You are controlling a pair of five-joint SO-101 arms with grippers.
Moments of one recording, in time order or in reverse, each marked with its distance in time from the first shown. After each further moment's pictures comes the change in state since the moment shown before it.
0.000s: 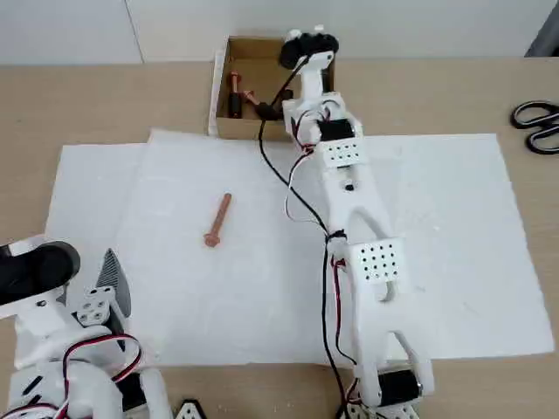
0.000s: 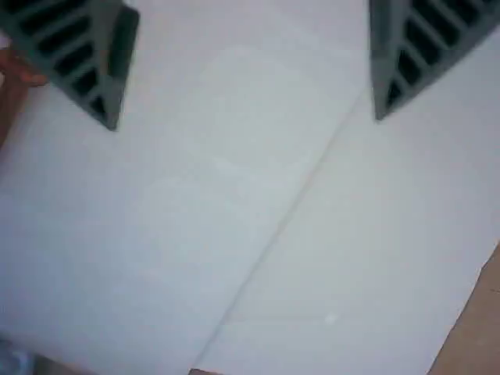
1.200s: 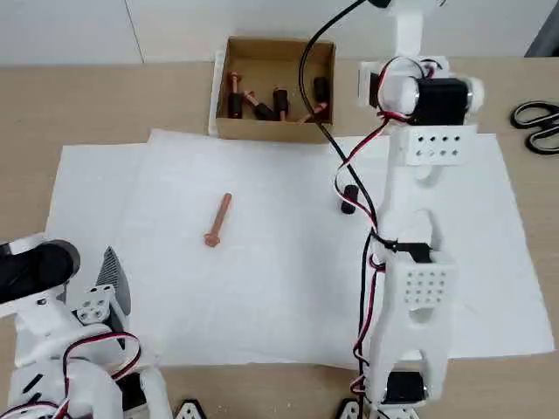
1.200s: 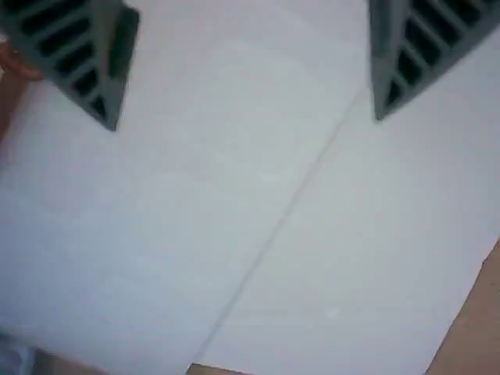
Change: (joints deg) left arm 0.1 0.0 0.6 -0.9 0.0; right arm 9.1 -29.5 -15.4 52.6 0.0
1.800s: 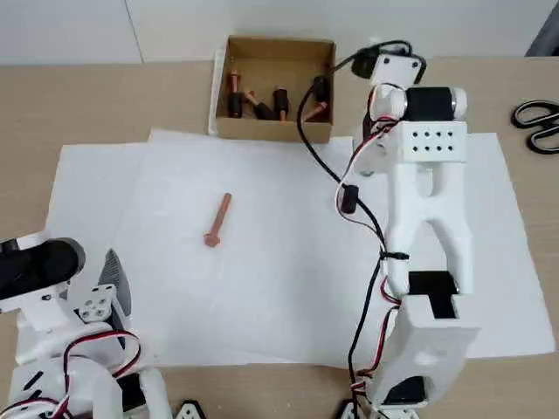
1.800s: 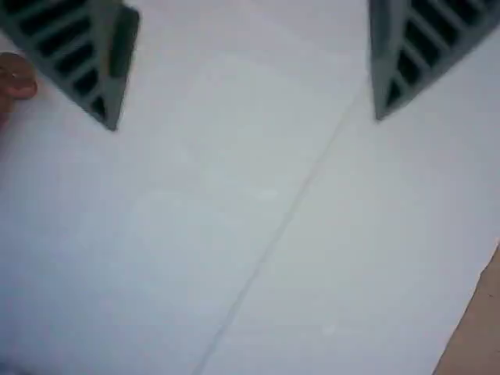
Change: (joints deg) left arm 0.0 0.0 1.2 0.0 -1.7; right arm -0.3 -19.3 52.0 -0.2 0.0
